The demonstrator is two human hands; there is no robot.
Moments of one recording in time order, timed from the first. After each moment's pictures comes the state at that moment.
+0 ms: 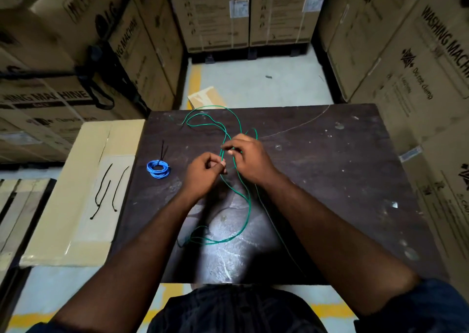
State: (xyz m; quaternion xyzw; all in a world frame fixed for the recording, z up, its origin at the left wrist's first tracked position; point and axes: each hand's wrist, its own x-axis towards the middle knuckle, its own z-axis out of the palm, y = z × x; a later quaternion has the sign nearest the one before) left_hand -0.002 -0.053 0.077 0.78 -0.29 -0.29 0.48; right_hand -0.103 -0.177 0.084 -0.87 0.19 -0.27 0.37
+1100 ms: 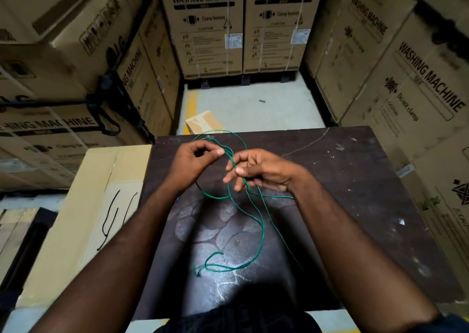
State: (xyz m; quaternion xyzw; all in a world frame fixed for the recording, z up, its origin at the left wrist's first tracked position) left_hand 0.071 -0.051 0.170 0.66 -0.43 -0.27 0.56; right_hand -0.092 -0.172 0.171 -0.55 0.09 0.03 0.83
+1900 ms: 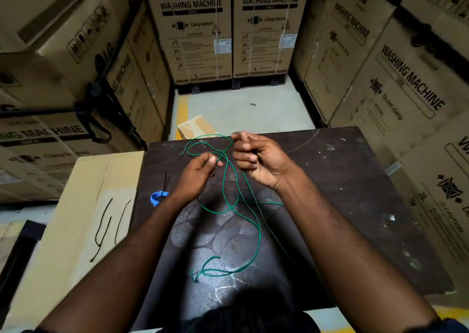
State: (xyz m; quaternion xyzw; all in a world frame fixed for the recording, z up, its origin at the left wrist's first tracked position) left_hand 0.065 -0.061 0.134 0.67 -0.43 -0.33 0.51; right_hand -0.079 -0.162 0.199 -0.31 0.14 -0.15 0.93
